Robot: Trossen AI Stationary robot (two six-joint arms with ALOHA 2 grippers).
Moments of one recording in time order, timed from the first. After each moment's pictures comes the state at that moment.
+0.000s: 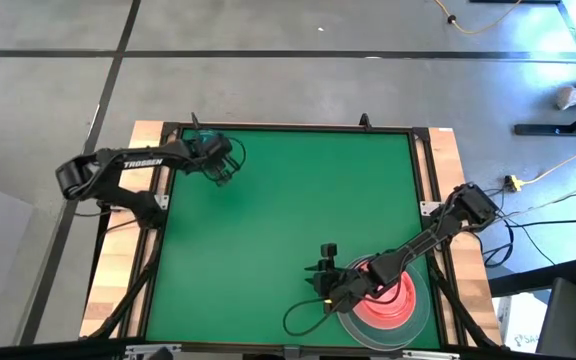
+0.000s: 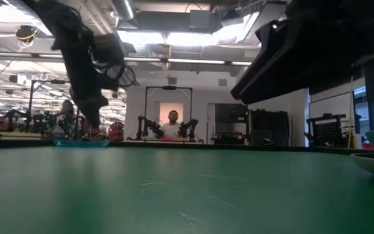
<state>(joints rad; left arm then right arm) 0.58 1.30 0.68 -0.54 -0.41 -0.02 0.62 1.82 1.05 -0.08 0.58 0.18</state>
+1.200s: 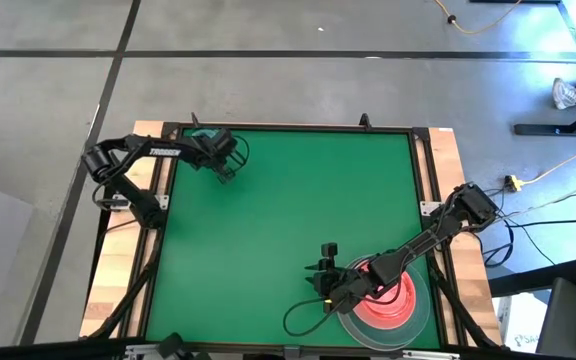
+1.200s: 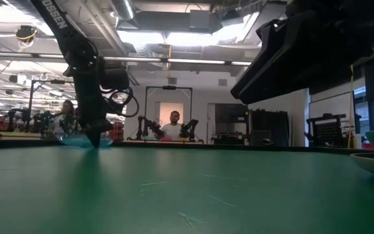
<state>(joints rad) 0.73 1.57 0.69 -0.35 -0.36 0.09 0.62 1.82 1.05 -0.08 0.60 0.17</state>
